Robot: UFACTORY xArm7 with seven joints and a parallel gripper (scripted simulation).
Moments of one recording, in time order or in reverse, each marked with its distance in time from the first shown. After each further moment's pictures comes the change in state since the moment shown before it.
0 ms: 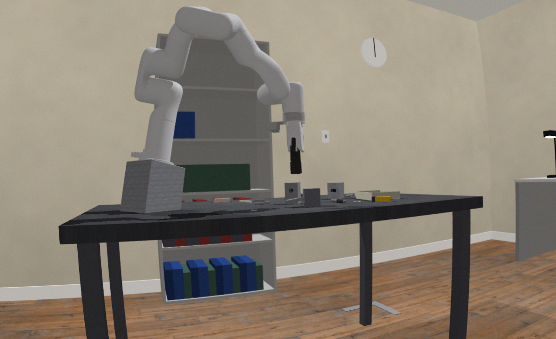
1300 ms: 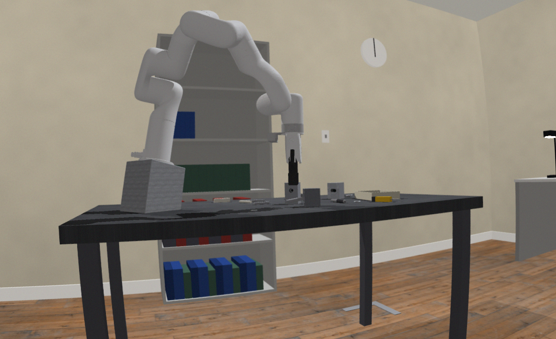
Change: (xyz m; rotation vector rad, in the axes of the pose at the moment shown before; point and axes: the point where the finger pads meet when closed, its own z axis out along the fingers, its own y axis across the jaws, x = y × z) arm 0.011 0.008 0.037 -0.010 0.026 -0.059
